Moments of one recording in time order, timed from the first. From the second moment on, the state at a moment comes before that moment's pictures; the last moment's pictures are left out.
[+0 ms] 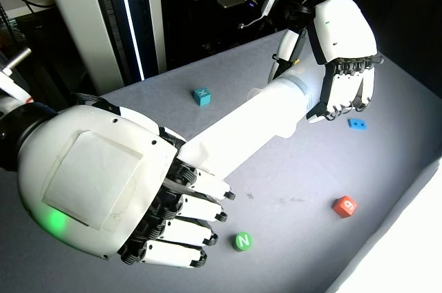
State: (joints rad) left arm 0.17 -1.05 0.83 -1.80 -0.69 2.64; right arm -0.28 -0.71 1.02 0.25 0.31 -0.70
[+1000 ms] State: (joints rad) left arm 0.18 -1.04 0.83 -1.81 -0.72 2.67; right arm -0.29 -0.70 1.02 0.29 0.36 -0.69
